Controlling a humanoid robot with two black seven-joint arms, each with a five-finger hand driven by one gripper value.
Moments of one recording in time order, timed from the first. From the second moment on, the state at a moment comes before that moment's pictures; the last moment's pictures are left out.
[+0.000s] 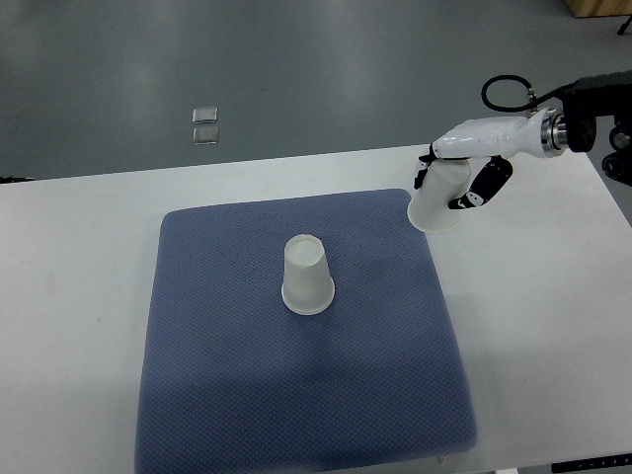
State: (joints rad) left arm -0.04 0.00 -0.10 -0.15 0.12 0.08 0.10; right arm 1.35 -0.66 -0.08 1.10 -1.46 0.26 0.43
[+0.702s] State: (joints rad) left arm -0.04 0.00 -0.10 -0.15 0.12 0.08 0.10; right arm 1.57 -0.38 -0.06 1.15 -1.35 0.44 0.46
